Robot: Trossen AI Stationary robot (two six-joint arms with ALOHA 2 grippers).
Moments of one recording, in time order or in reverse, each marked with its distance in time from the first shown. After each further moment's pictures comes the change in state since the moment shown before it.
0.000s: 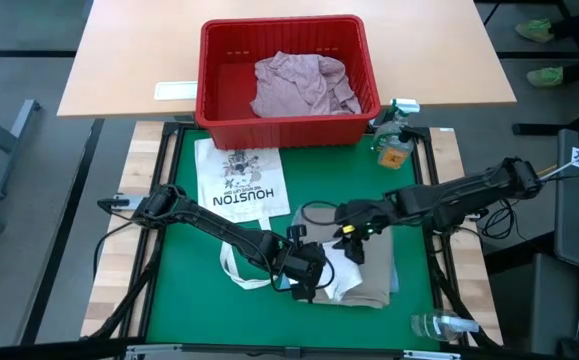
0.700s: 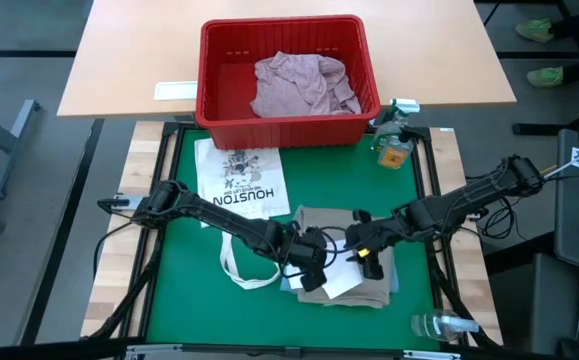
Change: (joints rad) left arm 0.062 0.001 -0.001 -0.012 0.110 -0.338; right arm 0.164 -0.035 0.000 -0.105 0.112 -0.185
